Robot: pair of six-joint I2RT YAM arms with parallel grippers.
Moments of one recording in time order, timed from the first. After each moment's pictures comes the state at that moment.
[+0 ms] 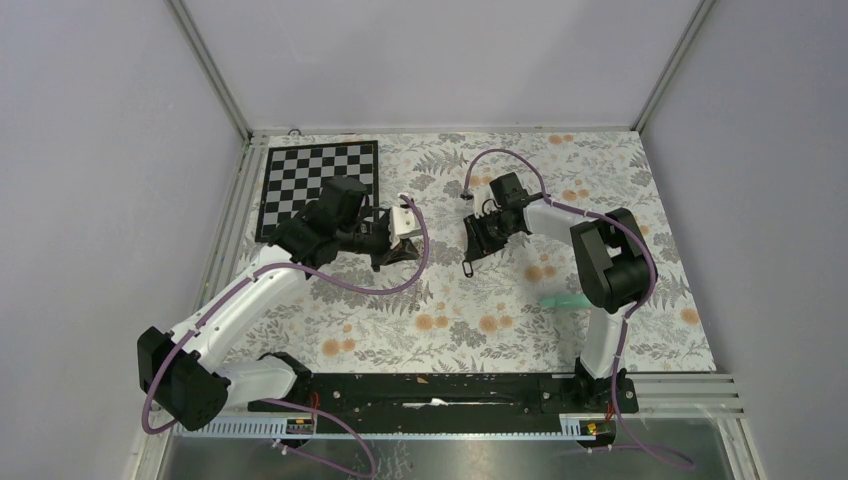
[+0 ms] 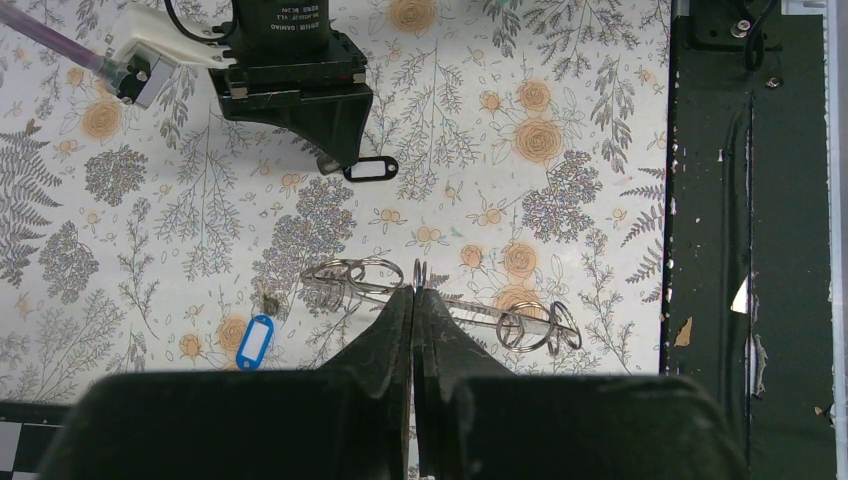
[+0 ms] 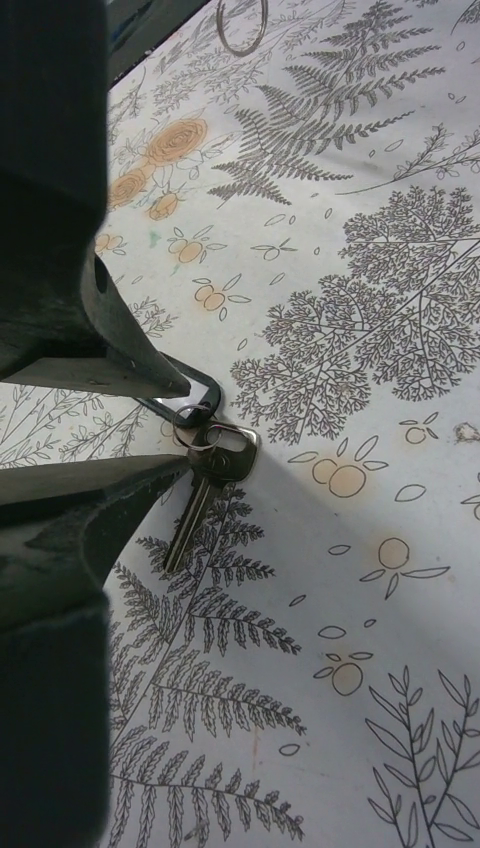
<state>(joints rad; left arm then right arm) -0.58 1.20 1.09 -0.57 0.70 0.57 0.40 1.93 1.19 -0.41 -0.52 -0.07</state>
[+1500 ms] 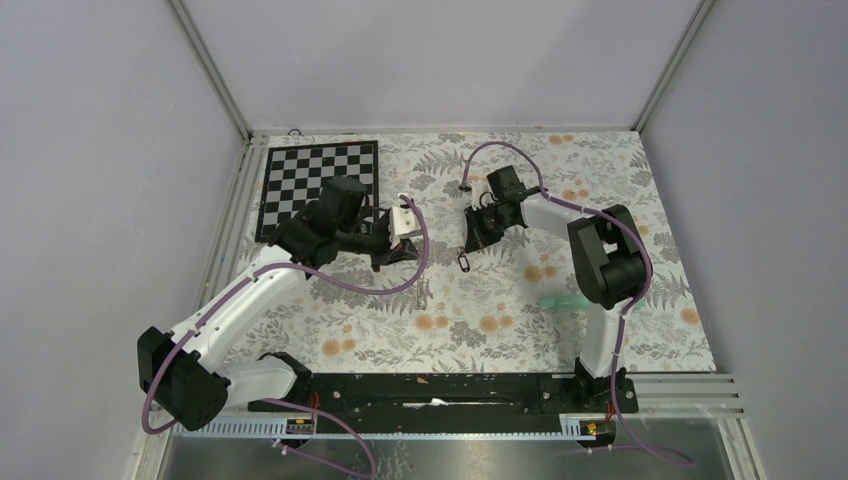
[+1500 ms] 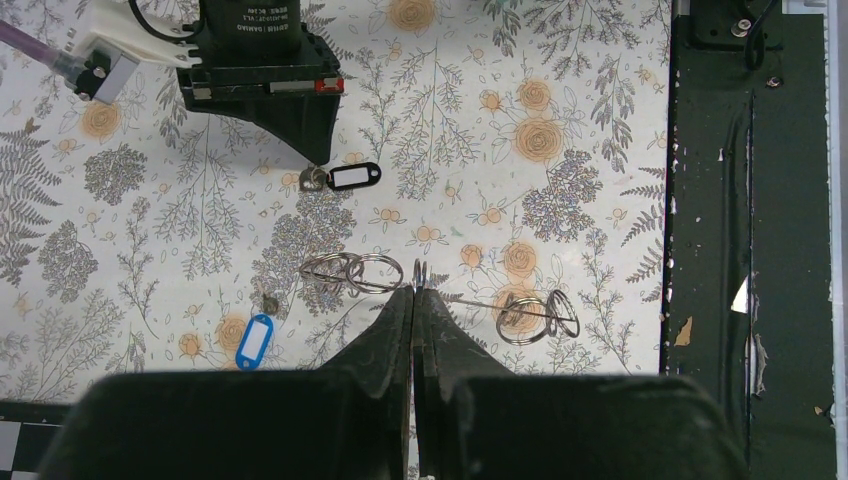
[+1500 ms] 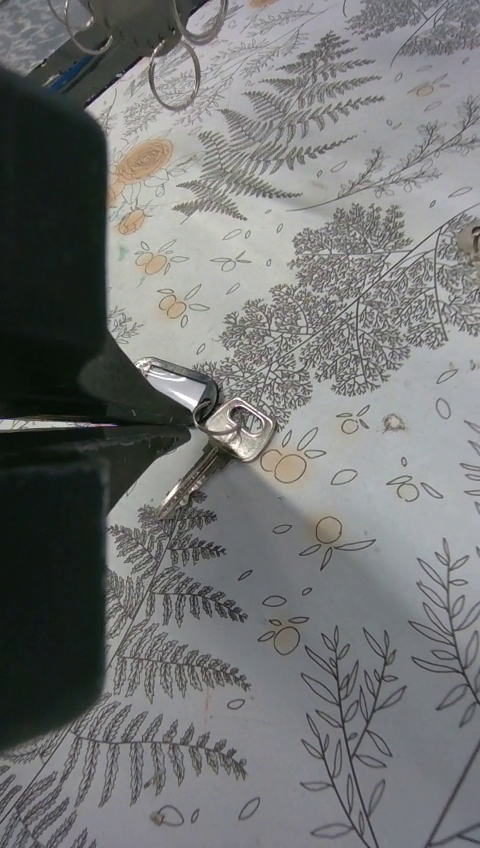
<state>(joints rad) -0.58 1.20 1.09 -0.57 0.70 0.57 0.40 1.97 1.26 -0.41 -0.51 -0.03</state>
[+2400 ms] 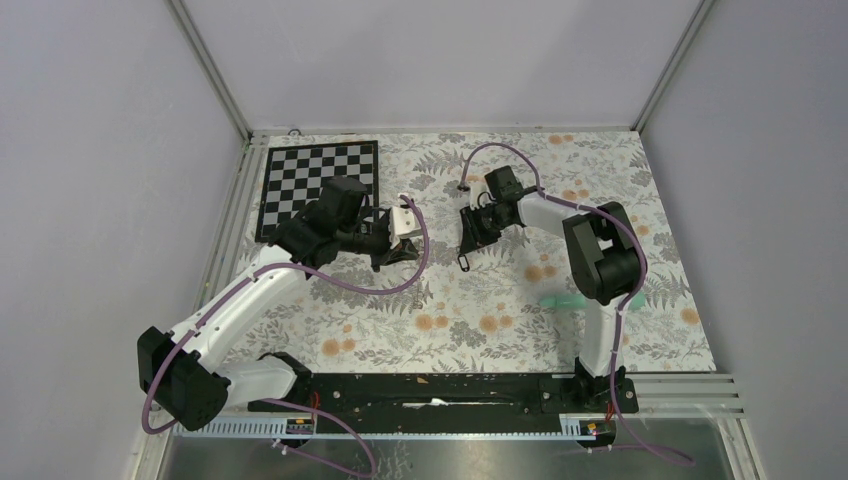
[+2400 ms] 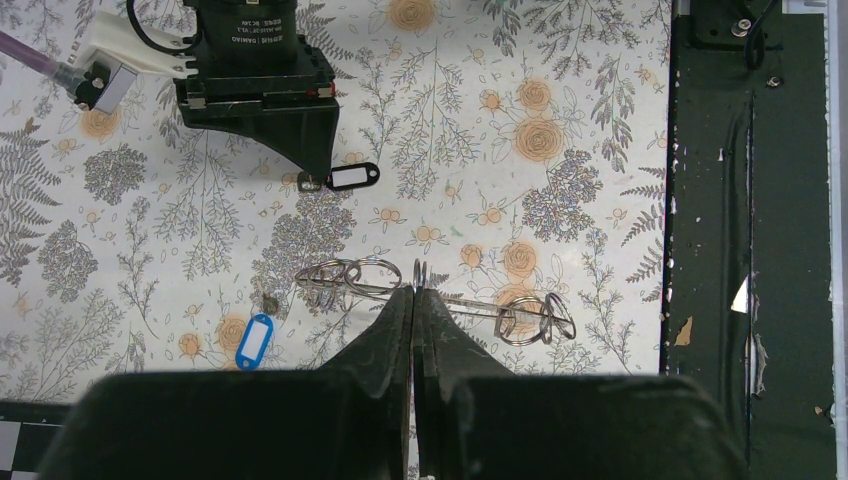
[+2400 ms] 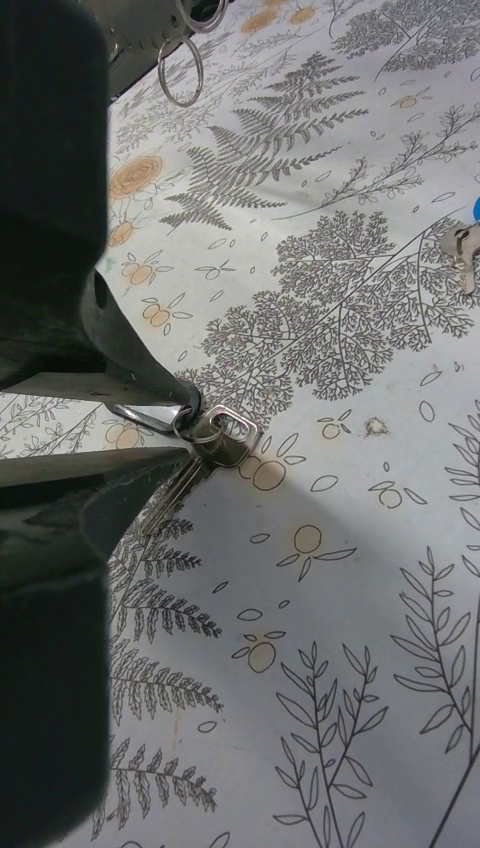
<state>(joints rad) -0.58 1.20 1.09 -0.57 0.70 0.57 0.40 2.00 1.28 -0.41 -0.54 0.00</state>
